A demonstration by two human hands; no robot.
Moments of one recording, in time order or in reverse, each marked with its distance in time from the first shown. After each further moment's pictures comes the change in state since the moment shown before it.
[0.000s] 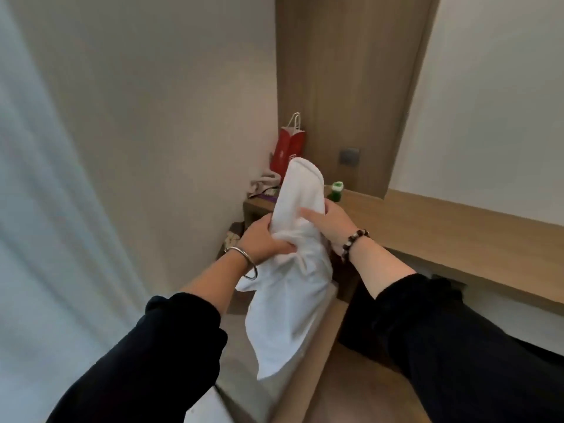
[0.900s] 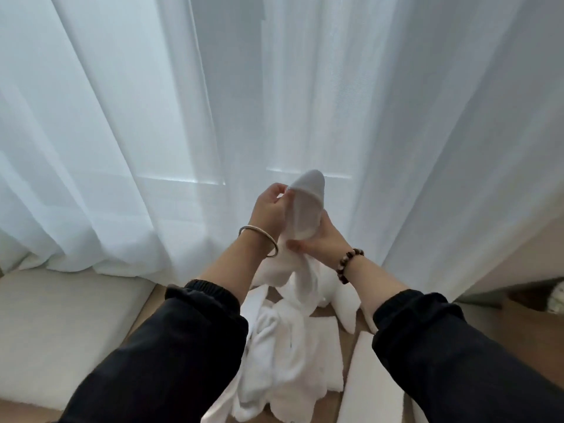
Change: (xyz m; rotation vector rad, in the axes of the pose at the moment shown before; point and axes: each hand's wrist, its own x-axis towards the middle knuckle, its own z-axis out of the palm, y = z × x) left_hand -0.400 -0.200 -0.269 -0.388 1.364 -0.380; right_hand -0.200 0.054 0.532 -0.136 -1.281 -0.169
